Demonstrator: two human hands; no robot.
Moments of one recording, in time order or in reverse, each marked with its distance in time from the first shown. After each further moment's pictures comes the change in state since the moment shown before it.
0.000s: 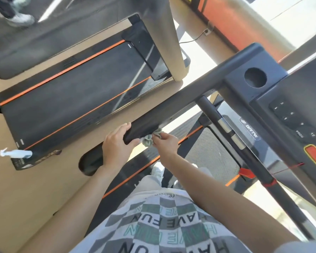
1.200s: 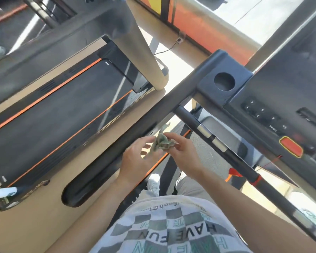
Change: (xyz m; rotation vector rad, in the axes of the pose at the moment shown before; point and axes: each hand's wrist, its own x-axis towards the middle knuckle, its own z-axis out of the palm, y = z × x) left_hand 0.007 0.097 0.022 -0.367 -0.308 0.154; right_hand -0.008 -0.031 -0.116 -0.154 -0.182 -0.526
